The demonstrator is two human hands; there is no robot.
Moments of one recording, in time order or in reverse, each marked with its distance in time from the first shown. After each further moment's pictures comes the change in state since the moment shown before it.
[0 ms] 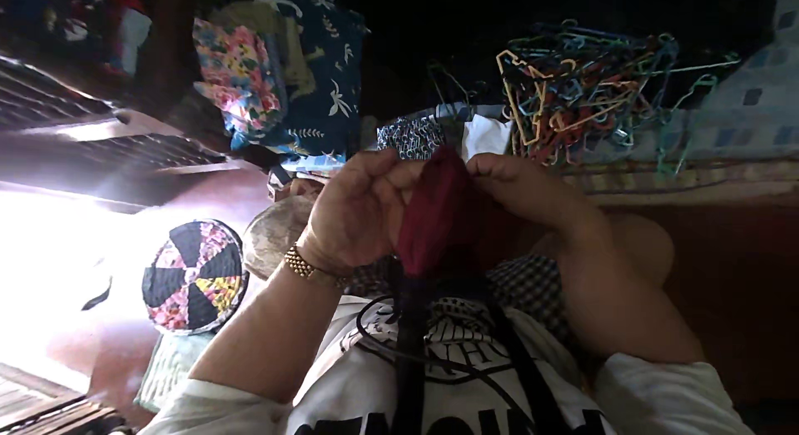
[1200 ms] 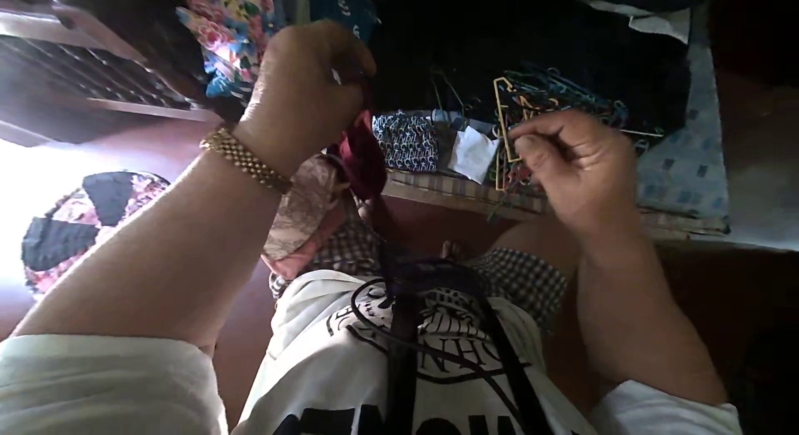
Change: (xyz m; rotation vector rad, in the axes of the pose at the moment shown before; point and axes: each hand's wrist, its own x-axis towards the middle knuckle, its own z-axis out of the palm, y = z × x) left_hand -0.026 0.076 -0.041 1.560 0.680 0.217; right_hand -0.030 -0.063 0.012 -0.378 0.441 -0.383
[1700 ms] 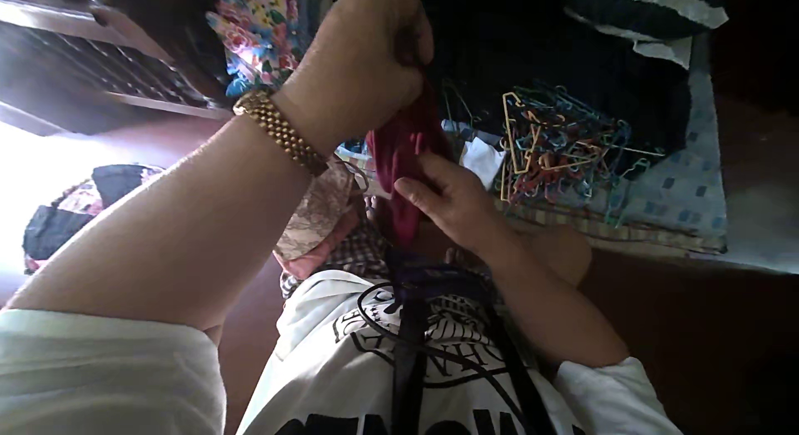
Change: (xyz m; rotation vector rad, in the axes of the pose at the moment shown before) left_hand 0.015 0.031 -0.016 -0.015 -0.046 0.106; right_hand 0.017 -0.035 0.113 0.290 -0.293 0.067
